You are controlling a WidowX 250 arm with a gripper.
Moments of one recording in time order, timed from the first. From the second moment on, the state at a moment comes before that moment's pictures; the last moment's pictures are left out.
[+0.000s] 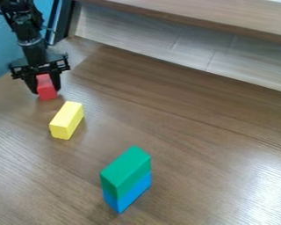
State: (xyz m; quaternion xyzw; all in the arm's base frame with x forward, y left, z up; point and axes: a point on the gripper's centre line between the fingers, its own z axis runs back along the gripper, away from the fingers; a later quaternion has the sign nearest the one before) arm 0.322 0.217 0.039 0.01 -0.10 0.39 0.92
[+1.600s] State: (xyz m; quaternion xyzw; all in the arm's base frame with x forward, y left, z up) arm 0.257 0.131 0.083 -0.01 -0.11 0.16 0.98
